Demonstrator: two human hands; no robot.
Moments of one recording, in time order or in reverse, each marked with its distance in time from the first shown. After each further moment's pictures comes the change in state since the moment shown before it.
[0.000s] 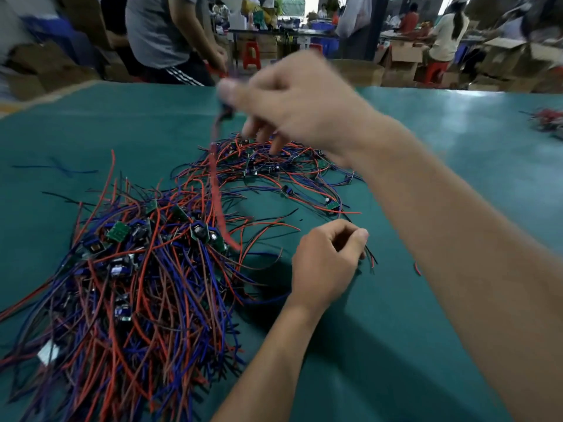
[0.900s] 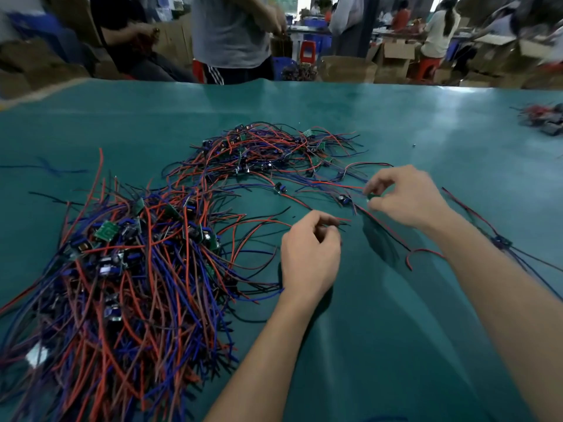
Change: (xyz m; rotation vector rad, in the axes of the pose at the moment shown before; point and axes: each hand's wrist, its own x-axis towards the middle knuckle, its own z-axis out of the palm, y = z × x) left_hand 0.006 -0.003 -0.001 0.002 0.186 -0.069; right_hand -0.084 0.173 -0.064 -0.572 0.164 0.384
